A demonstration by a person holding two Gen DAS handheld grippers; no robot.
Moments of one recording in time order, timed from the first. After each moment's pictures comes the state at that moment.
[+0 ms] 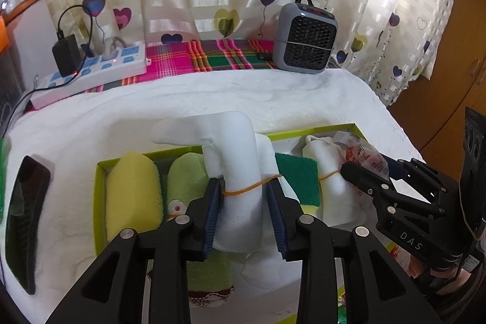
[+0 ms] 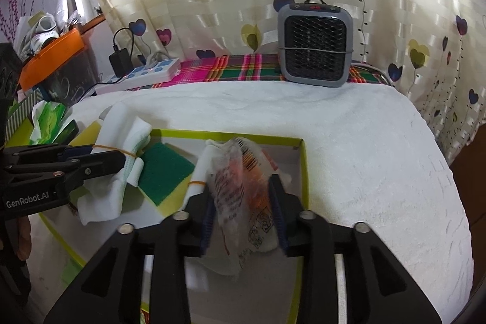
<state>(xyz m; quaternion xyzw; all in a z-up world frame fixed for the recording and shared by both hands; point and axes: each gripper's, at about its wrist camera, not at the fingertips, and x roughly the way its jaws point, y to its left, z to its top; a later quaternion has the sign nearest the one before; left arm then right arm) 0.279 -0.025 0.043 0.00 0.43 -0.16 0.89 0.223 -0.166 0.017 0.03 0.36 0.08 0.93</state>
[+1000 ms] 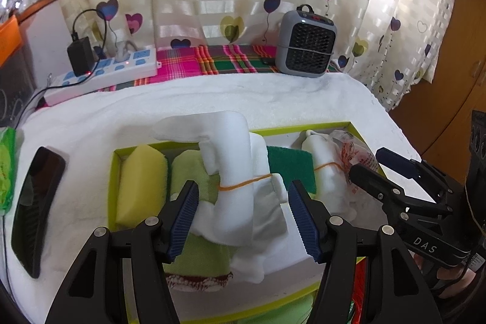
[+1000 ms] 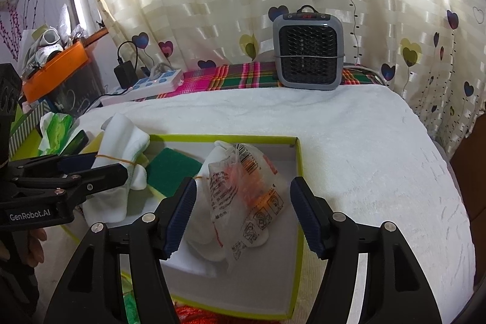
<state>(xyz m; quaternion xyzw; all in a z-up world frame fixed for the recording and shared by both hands) 0.256 -0.019 0.054 0.00 0.42 -0.15 0.90 0.202 -0.168 0.027 0.05 0.34 0.07 0.94</state>
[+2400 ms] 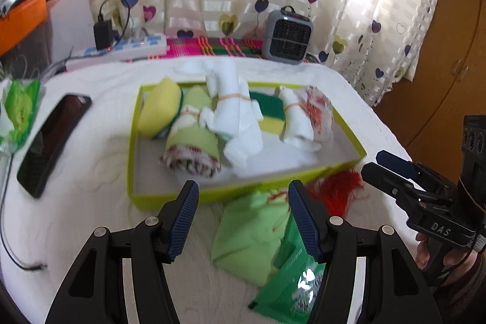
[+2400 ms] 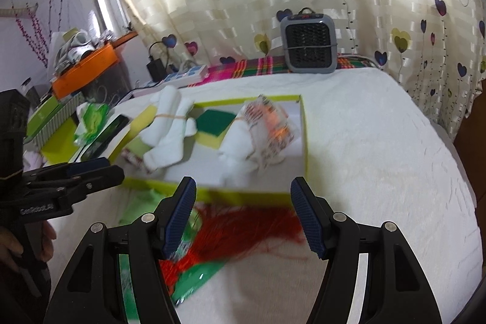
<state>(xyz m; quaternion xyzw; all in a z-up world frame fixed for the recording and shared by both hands) 0.155 0.011 0.050 -0.03 0.41 -0.17 0.90 0.109 -0.168 0.033 0.08 0.33 0.11 0.93</state>
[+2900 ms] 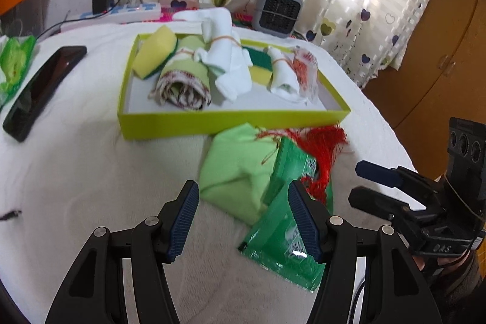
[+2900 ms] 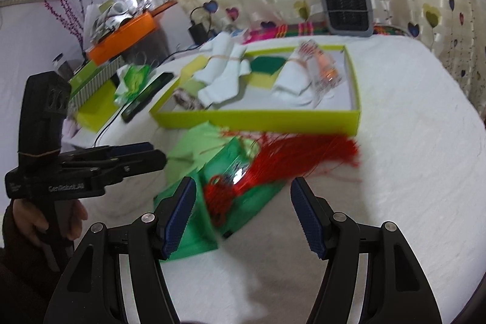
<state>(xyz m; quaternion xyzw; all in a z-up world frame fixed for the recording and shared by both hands) 0.117 0.023 0.023 -0.06 0.44 -0.20 0.87 0.068 -0.144 0.010 0.09 0.38 0.20 0.90</state>
